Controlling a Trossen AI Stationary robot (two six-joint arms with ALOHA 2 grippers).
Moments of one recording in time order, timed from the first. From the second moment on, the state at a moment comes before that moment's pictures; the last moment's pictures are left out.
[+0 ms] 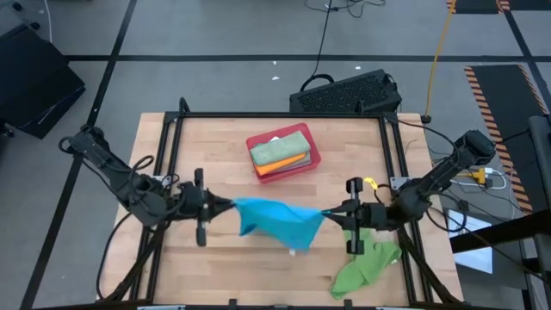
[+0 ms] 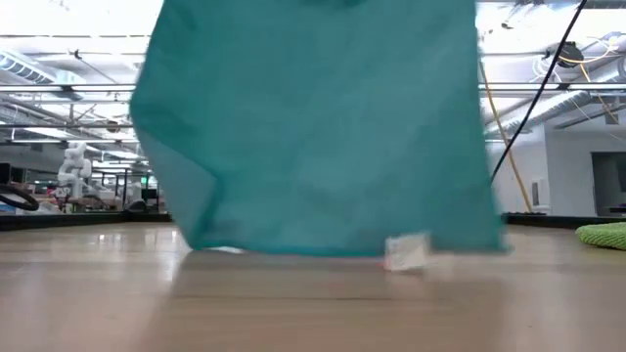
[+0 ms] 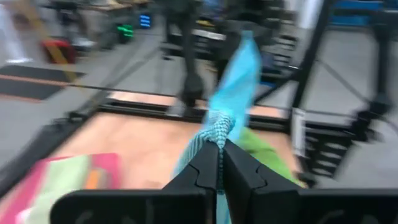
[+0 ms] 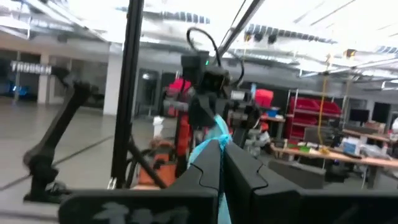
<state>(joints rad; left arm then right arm) -0.67 1.13 1.12 -0.23 -0.76 -0.25 0.65 1.18 0.70 0.83 0.62 -0.32</state>
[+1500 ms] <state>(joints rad) -0.61 1.15 0.82 -0.54 -0.62 -0.56 0.39 1.18 0.51 0.37 0.52 -0.01</state>
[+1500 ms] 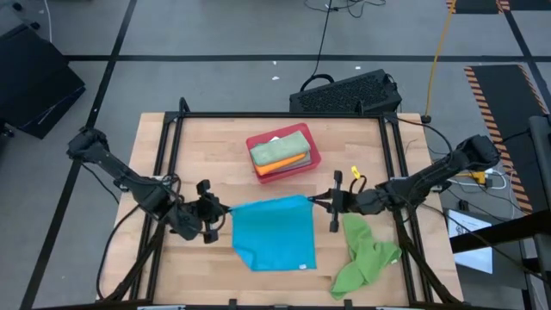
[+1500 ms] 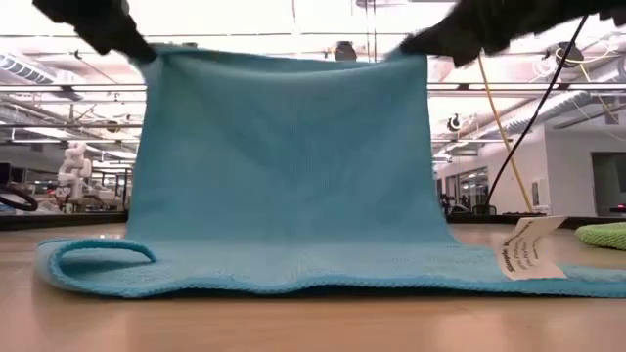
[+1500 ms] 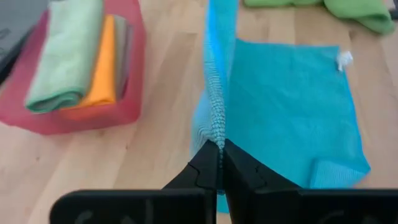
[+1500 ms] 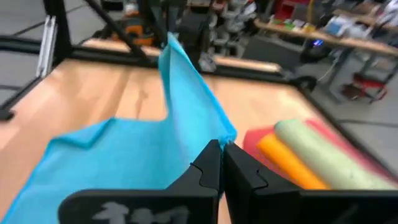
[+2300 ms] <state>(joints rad) -0.62 1.19 0.44 0.11 -0.50 -0.50 0.37 1.37 0.22 0.81 0.21 0.36</state>
